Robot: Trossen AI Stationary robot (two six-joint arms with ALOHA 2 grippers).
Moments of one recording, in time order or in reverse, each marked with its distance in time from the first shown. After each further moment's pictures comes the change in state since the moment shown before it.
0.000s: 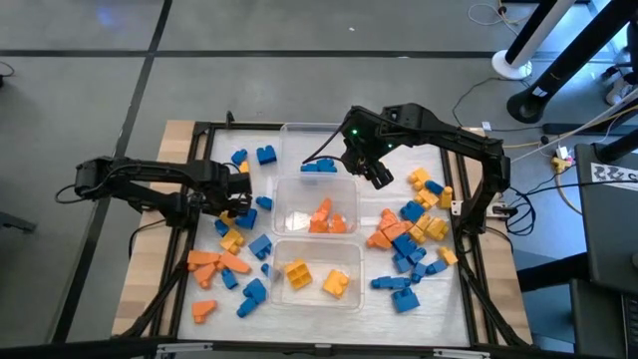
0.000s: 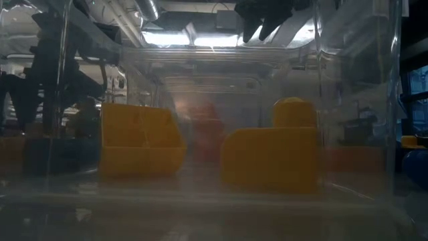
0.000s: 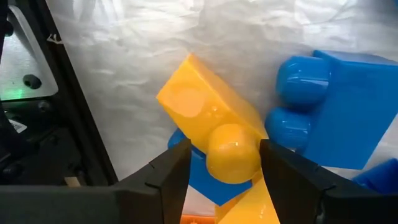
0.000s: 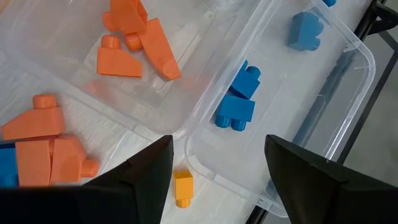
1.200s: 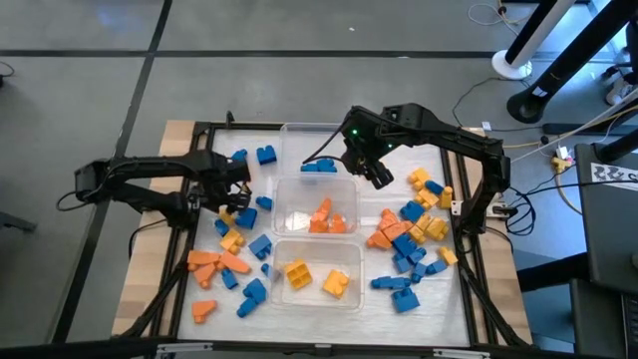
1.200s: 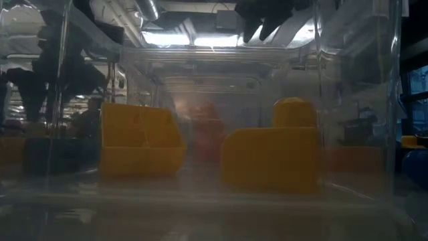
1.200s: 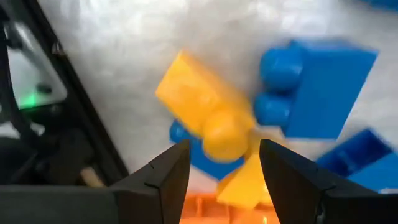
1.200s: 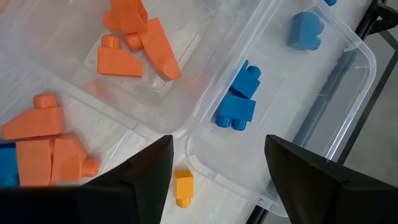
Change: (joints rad) left arm 0.122 -0.001 0.070 -0.077 0.068 0.192; right arm 0.000 0.000 0.000 0.000 0.000 0.000
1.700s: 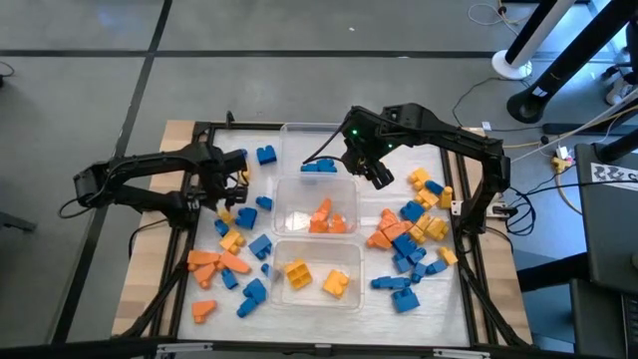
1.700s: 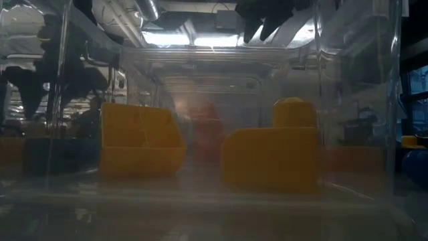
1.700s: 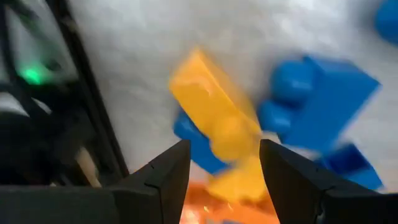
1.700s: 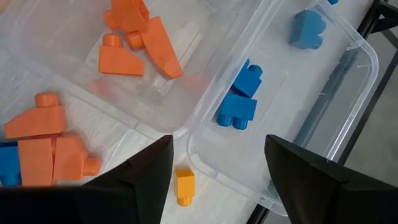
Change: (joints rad) left arm 0.154 0.000 0.000 -0.055 0.098 0.000; right arm 0.000 0.000 0.000 -0.008 0.000 0.001
